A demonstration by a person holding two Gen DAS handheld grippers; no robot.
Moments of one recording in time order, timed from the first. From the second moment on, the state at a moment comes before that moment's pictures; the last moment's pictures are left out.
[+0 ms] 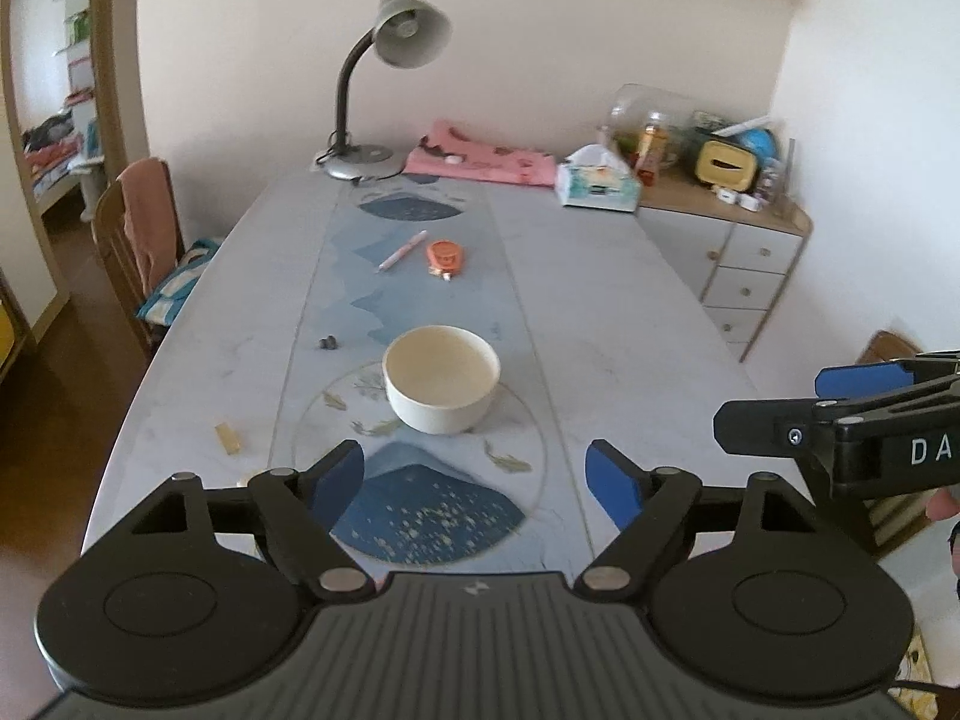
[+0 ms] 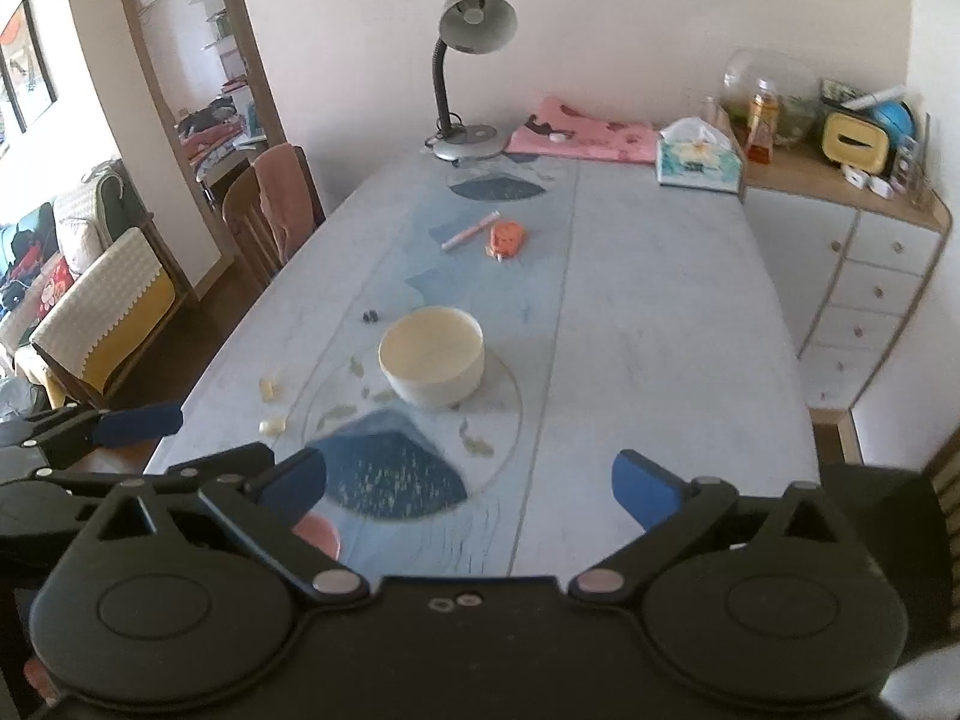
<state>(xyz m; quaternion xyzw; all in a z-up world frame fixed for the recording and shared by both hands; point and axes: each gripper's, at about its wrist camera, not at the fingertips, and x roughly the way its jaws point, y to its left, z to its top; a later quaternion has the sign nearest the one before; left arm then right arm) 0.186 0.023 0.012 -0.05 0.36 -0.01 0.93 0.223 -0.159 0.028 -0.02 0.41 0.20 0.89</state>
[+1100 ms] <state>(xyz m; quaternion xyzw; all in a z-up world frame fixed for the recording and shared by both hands) 0.404 0.072 -0.116 -0.06 0.50 0.09 0.86 0.460 -0.093 -0.105 0.01 0.54 0.18 0.82</state>
